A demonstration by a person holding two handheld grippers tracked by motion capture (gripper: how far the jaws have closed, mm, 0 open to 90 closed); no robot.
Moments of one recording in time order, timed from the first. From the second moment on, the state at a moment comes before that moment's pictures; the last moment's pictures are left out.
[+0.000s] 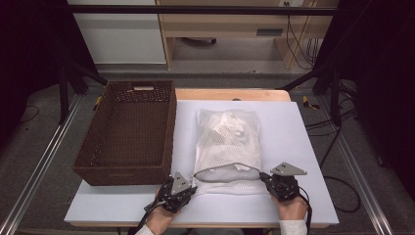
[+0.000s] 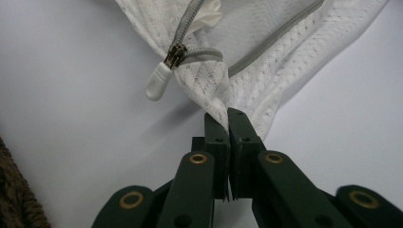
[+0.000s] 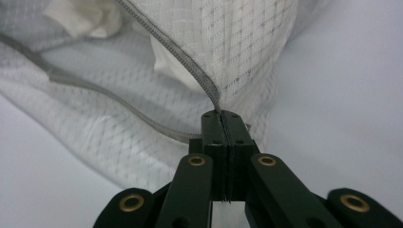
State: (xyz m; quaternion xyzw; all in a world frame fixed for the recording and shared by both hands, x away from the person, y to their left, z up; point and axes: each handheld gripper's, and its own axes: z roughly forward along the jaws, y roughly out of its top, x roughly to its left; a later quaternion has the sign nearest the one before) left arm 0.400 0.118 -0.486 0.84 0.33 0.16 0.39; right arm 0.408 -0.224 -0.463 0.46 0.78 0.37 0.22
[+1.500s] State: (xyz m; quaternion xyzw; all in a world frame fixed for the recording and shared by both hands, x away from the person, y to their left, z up) left arm 0.409 0.136 -0.484 0.83 0.37 0.19 0.38; right arm 0.395 -0.252 -0.479 0.48 0.77 0.36 0.18
